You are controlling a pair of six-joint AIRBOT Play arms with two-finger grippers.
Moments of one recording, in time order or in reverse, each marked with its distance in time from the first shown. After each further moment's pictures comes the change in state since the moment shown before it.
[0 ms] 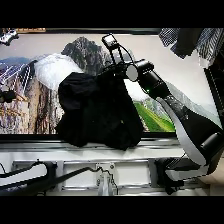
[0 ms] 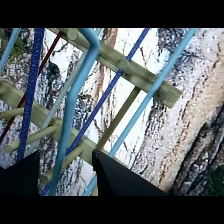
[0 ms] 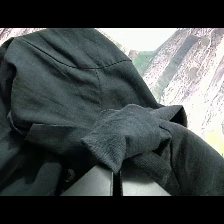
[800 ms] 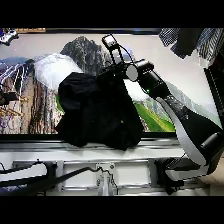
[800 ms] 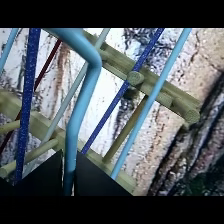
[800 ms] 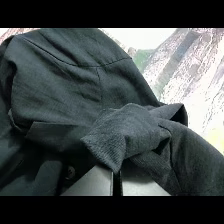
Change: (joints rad) left arm 0.017 -0.051 0.000 0.013 0.044 0.016; right arm 0.000 0.000 0.000 0.002 0.011 0.000
